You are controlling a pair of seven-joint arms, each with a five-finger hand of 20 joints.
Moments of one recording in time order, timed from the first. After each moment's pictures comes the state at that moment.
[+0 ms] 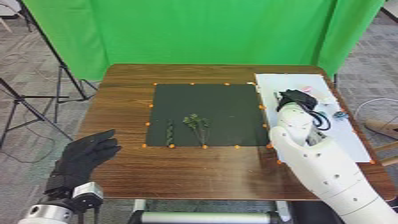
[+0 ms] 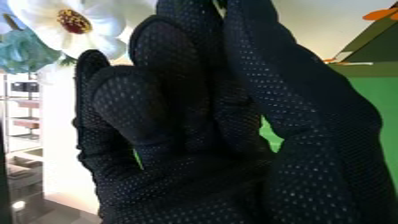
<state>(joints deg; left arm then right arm) 146.4 -46.7 -100.1 -132.8 37.1 20.9 16.6 -68.6 -61.1 57.9 -88.1 -135.0 -17.9 55.4</state>
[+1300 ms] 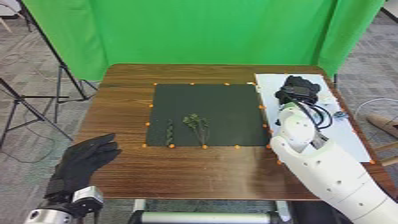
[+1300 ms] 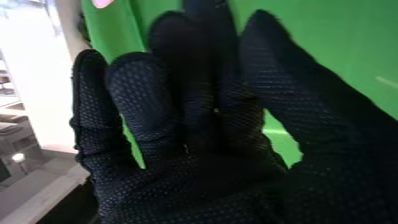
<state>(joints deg) 148.3 -44.4 -99.2 -132.8 35.3 22.1 19.8 -67.5 -56.1 51.7 -88.7 -140.6 1.6 52.6</state>
